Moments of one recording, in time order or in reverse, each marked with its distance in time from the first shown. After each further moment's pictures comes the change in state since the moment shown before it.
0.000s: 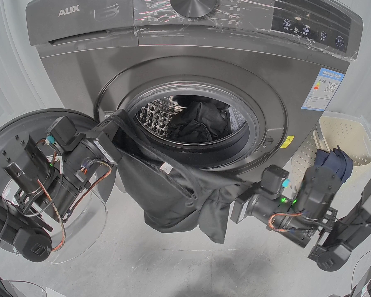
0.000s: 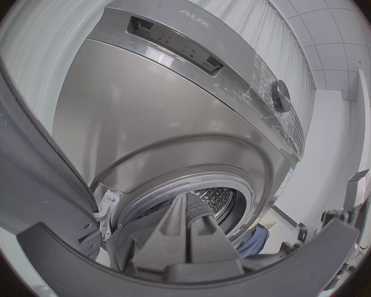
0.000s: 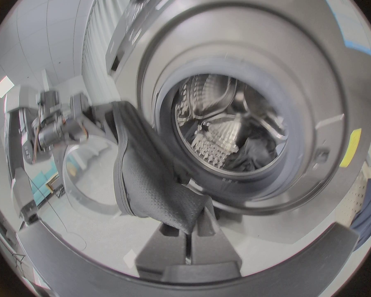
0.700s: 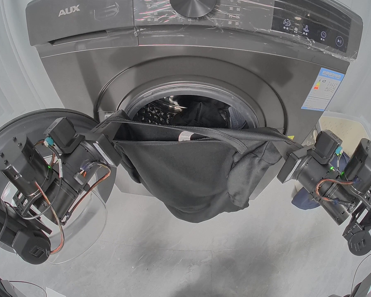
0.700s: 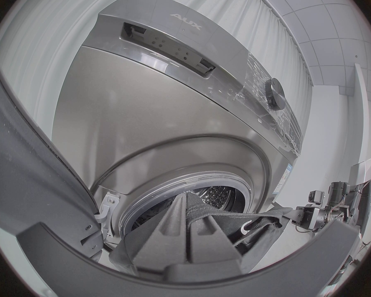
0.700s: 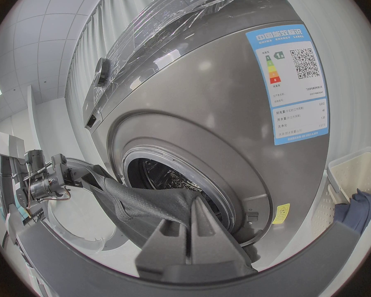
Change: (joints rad) left arm -0.009 -0.012 0.015 -0.008 -0.001 0.037; right arm -0.159 -0.231 0.046 -0.016 -0.034 0.022
